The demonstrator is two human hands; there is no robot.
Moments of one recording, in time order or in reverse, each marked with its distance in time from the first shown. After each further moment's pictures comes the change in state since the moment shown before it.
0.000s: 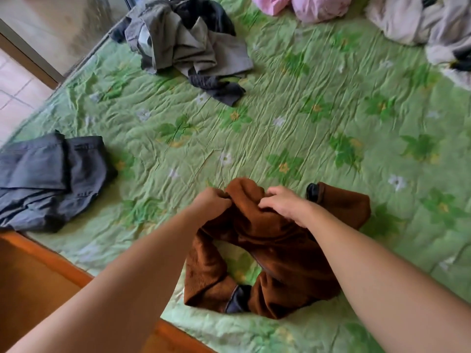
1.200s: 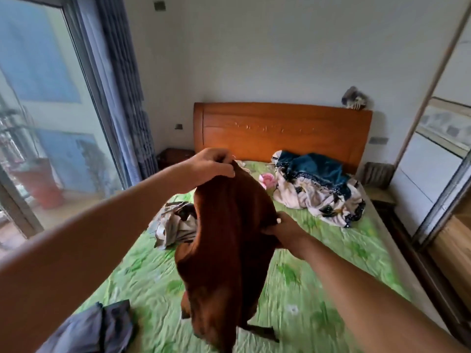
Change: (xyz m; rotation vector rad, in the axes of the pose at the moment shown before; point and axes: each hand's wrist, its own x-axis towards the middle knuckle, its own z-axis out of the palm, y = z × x) left_hand -0.467 0.287 -0.329 -0.012 0.091 1.107; right_hand -0.412 -0.187 -0.112 0.488 0.498 -0.506
